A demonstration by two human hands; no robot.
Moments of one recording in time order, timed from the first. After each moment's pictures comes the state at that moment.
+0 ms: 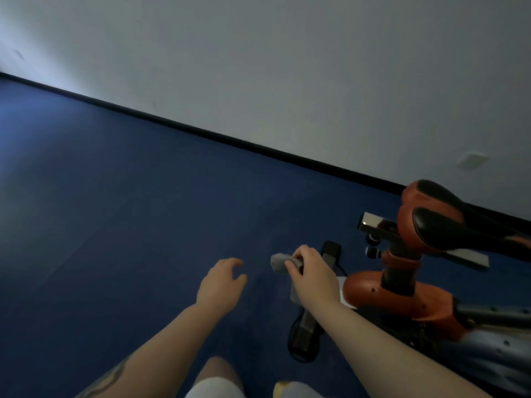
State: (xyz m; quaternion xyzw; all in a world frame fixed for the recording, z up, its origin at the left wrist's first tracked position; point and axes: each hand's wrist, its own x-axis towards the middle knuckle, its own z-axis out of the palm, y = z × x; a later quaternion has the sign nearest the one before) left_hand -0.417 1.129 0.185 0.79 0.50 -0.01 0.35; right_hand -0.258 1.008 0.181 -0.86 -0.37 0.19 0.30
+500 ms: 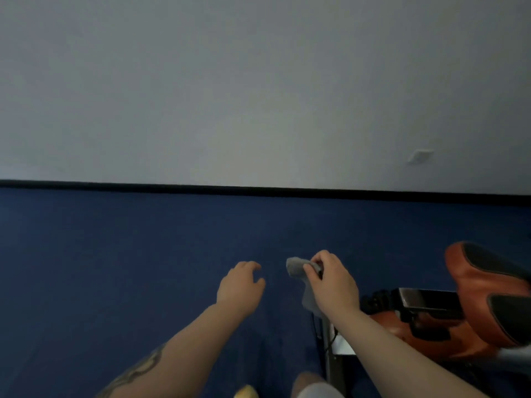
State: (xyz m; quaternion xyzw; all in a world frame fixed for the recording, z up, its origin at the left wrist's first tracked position) left_hand -0.212 1.370 0.182 0.90 0.30 -0.10 0.30; right_hand -0.121 1.198 0.182 -0.92 -0.17 0.10 0.33
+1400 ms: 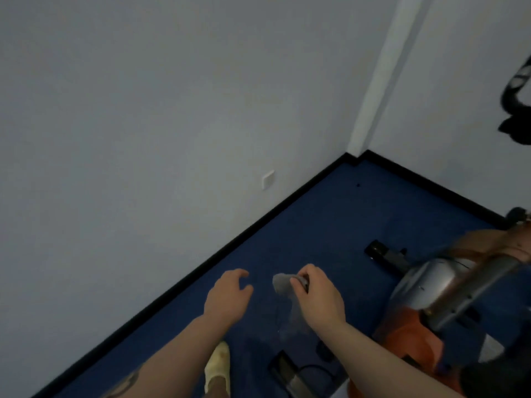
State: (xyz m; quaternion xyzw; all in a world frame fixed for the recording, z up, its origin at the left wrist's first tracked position) left_hand 0.299 1.356 0.176 0.93 -0.06 -0.21 0.30; right_hand 0.229 1.174 0.176 -0.91 0.22 -0.01 0.35
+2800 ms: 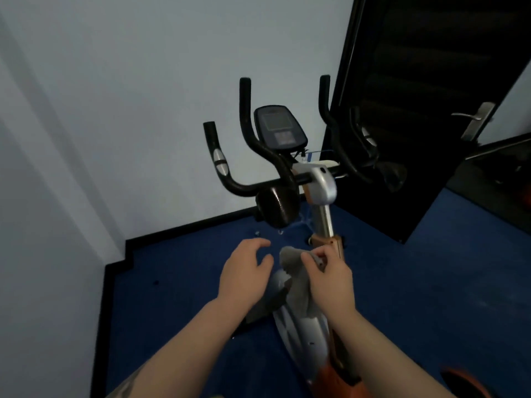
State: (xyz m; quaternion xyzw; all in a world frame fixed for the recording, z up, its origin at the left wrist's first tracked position) left_hand 0.511 0.788 0.303 0.63 -0.63 -0.26 0.36; right_hand 0.346 0.792 0.293 -0.56 0.65 -0.44 0.26
